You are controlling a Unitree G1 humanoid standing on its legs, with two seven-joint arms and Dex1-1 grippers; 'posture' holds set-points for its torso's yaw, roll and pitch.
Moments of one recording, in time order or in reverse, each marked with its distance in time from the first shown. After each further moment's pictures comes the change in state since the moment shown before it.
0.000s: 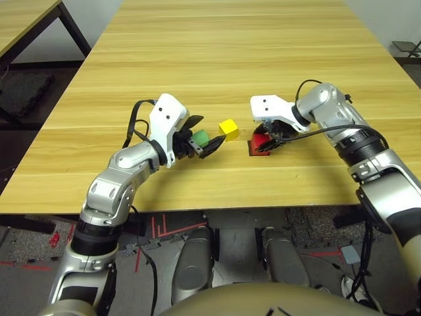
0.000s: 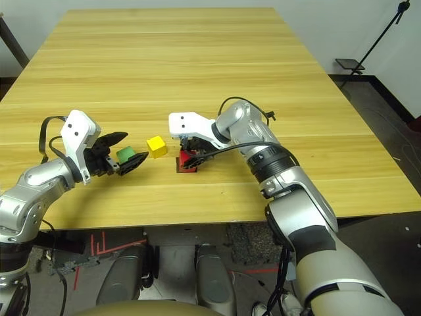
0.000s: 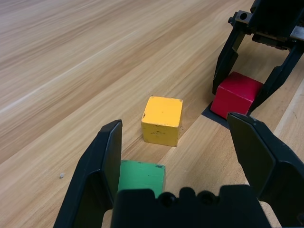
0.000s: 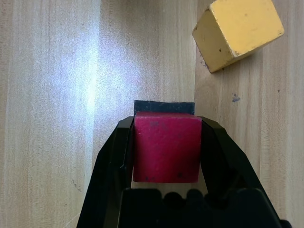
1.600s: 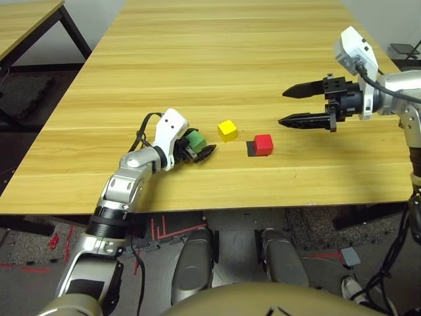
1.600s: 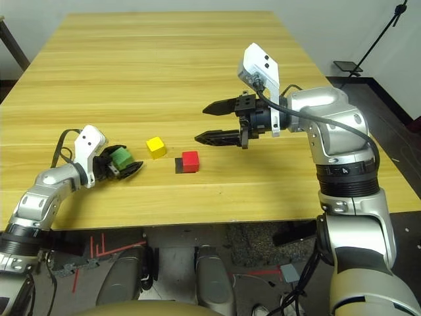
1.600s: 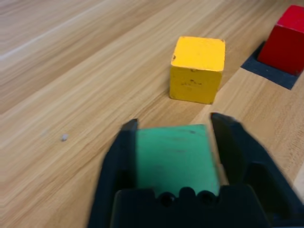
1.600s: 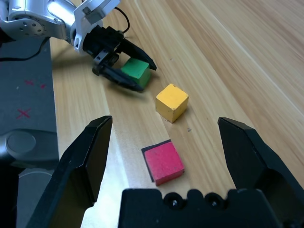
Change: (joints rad) left arm -0.037 -0.035 -0.042 0.400 0.154 -0.246 -0.104; right arm 0.184 -0.290 -0.400 -0.512 0.583 0.510 -0.133
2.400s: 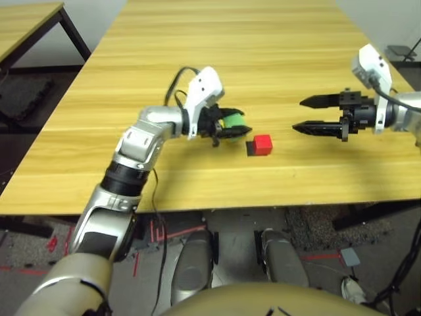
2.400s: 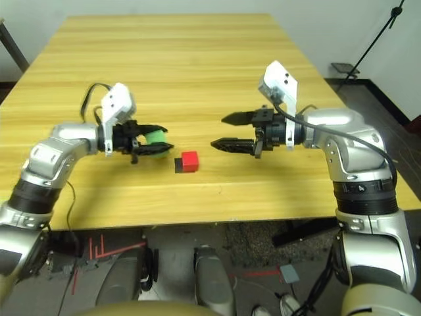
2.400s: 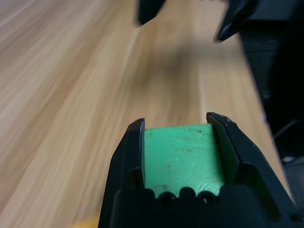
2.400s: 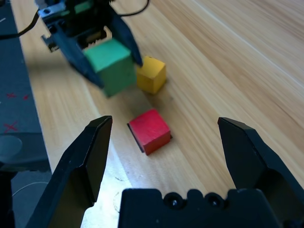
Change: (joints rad) left arm -0.479 -0.122 -0.206 0.204 -0.063 0.031 -0.448; right arm 0.134 -0.070 -0.051 0.022 0.059 -0.029 -0.081
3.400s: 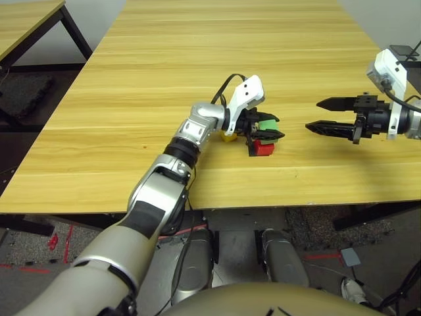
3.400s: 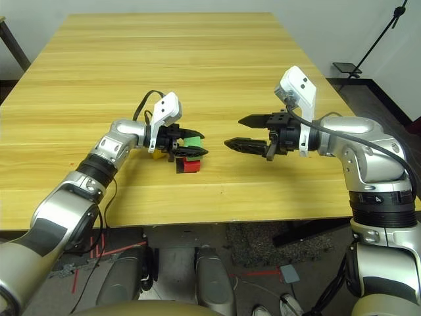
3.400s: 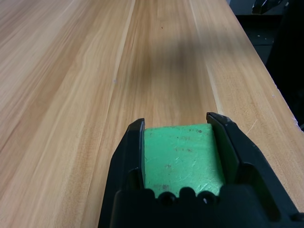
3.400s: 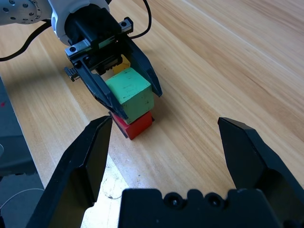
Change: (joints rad) left arm -0.194 -0.246 0.034 0.633 0.185 -0.395 -0.048; right arm 0.085 -0.051 -0.064 -0.058 0.024 0.046 -0.079
